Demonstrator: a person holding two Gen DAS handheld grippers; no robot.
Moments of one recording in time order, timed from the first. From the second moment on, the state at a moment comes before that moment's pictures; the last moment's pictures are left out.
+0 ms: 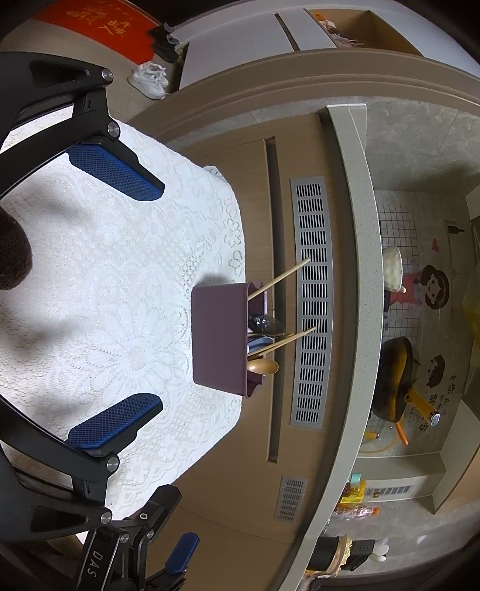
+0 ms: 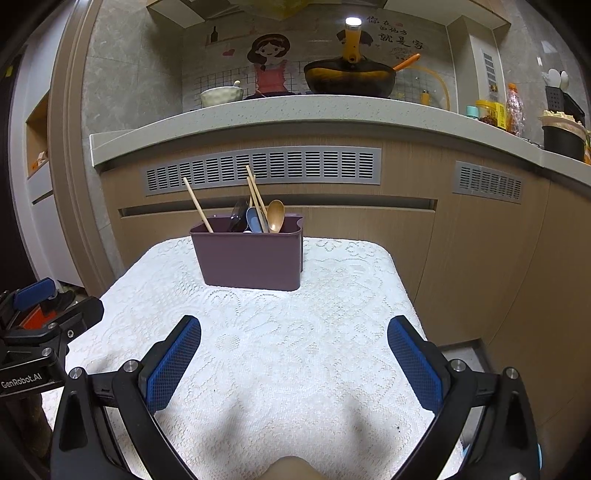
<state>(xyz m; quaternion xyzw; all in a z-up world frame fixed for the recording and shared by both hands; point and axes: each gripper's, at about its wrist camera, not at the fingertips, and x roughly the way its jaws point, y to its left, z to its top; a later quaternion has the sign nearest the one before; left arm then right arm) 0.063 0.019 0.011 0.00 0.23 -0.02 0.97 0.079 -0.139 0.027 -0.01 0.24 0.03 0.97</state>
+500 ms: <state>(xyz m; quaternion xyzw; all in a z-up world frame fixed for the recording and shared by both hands) 0.063 0.019 0.011 0.00 0.23 -0.02 0.97 0.079 -0.140 0.027 -0.01 0.24 0.03 0.97</state>
